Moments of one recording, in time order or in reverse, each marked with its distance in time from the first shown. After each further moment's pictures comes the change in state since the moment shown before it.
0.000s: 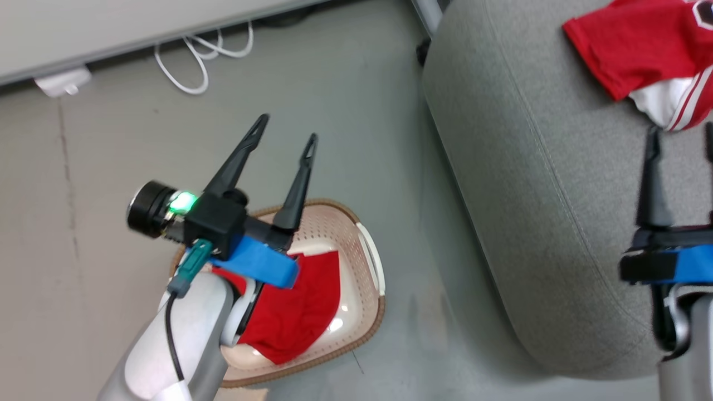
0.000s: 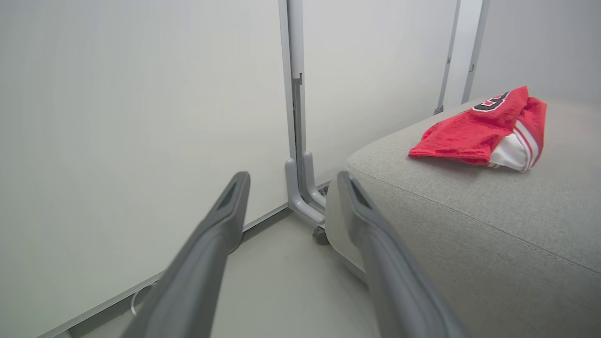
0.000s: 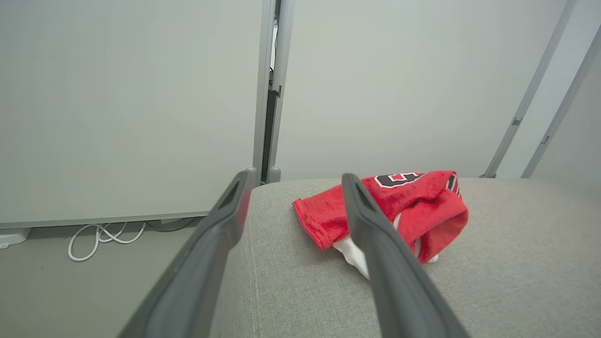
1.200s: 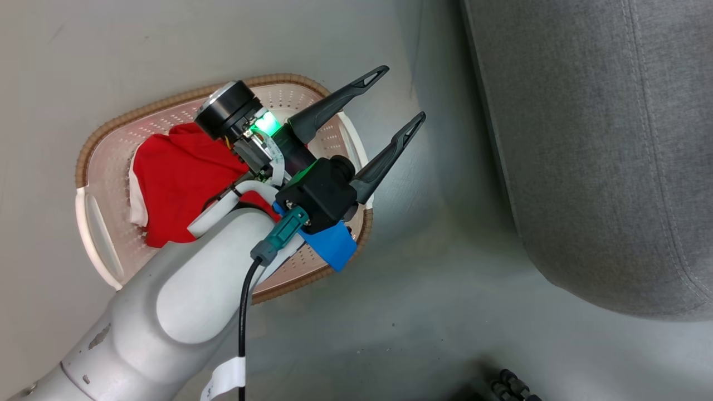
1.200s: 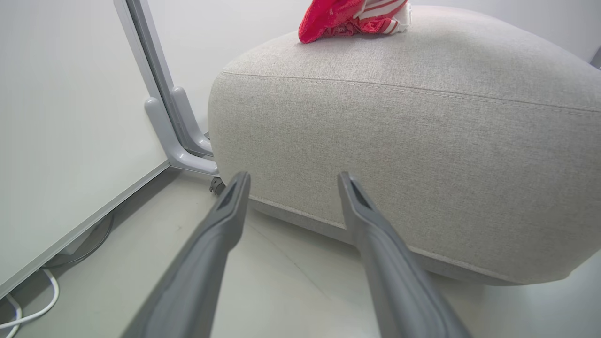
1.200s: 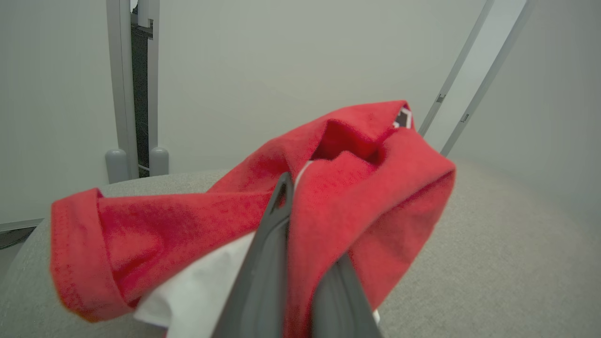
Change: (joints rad) left arm -0.306 0.054 -0.289 0.002 0.123 -0.116 0.021; right arm -0.673 -0.229 -0.218 0.405 0.016 0.000 0.000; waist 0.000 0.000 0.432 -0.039
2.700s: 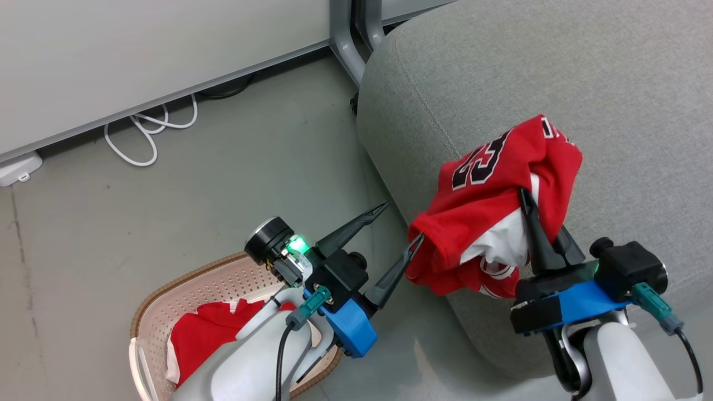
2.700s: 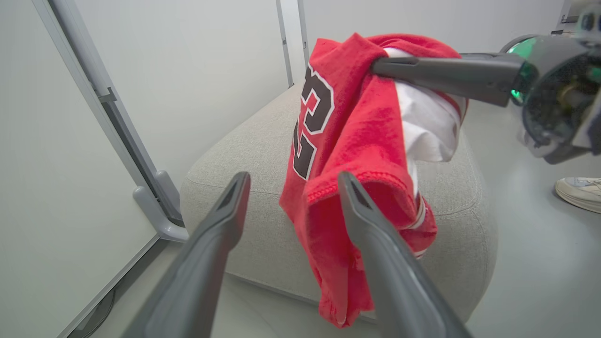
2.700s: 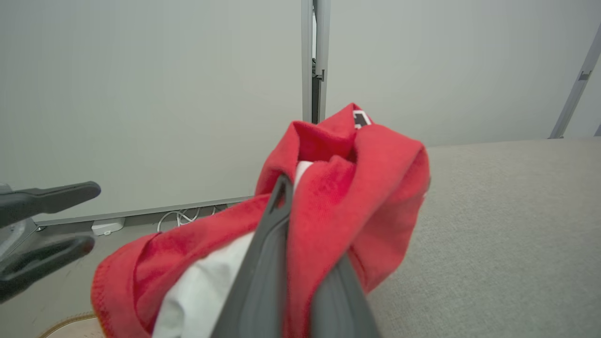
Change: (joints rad) left arm 0.283 -0.127 -0.005 0.169 -0.083 -0.001 -0.023; right arm 0.745 0.298 0.536 -0.309 0.087 0.000 0.000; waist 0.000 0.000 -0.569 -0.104
